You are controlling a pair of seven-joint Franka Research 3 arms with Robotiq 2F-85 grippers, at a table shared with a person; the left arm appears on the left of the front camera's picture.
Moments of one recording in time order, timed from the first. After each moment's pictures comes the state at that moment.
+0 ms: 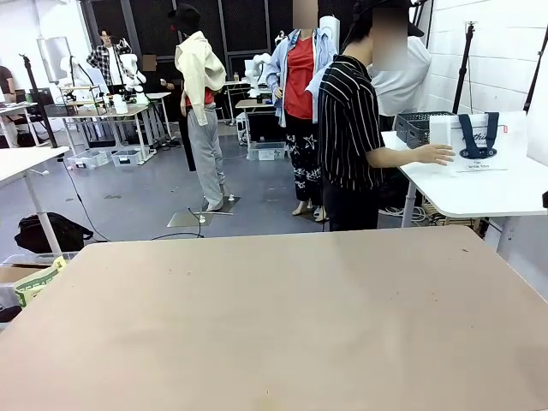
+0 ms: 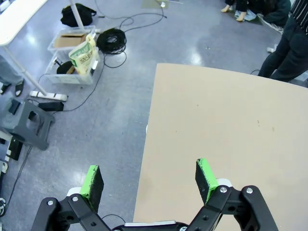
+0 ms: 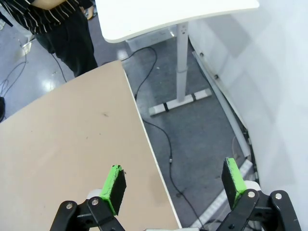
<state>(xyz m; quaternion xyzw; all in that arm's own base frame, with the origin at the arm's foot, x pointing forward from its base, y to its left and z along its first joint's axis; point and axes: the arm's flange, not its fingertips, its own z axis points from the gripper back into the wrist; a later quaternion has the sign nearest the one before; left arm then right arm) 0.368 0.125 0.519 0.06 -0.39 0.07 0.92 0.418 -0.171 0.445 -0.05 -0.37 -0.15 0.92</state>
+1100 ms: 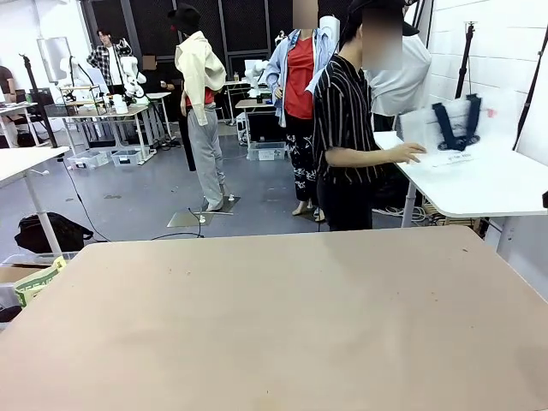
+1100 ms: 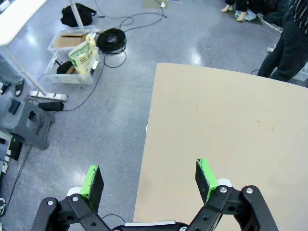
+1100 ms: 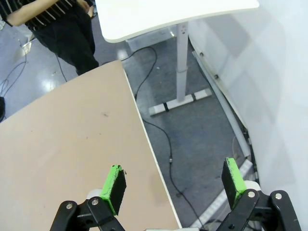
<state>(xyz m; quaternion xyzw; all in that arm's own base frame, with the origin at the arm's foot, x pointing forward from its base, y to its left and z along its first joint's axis) 0.368 0.125 0.519 0.06 -0.39 0.07 0.92 0.418 -0.171 0.445 -0.05 -0.37 -0.15 0.92</state>
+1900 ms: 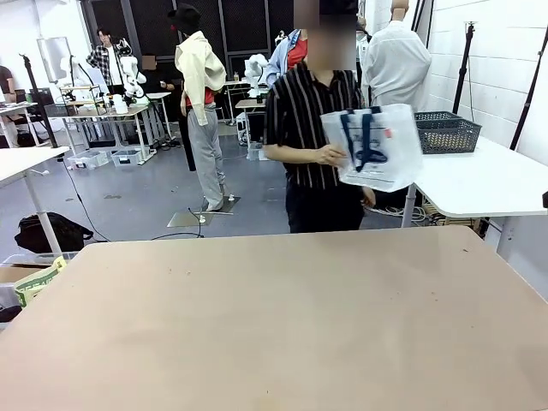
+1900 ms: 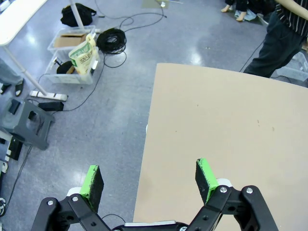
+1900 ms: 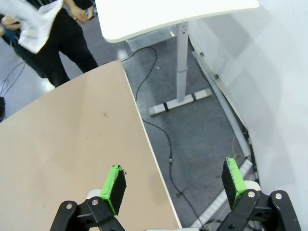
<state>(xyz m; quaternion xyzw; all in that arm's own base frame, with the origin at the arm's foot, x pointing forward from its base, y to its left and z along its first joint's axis) 0.368 0.125 0.518 0.06 -0.39 0.07 0.92 0.418 -0.171 0.445 -0.05 -0.37 -0.15 0.92</state>
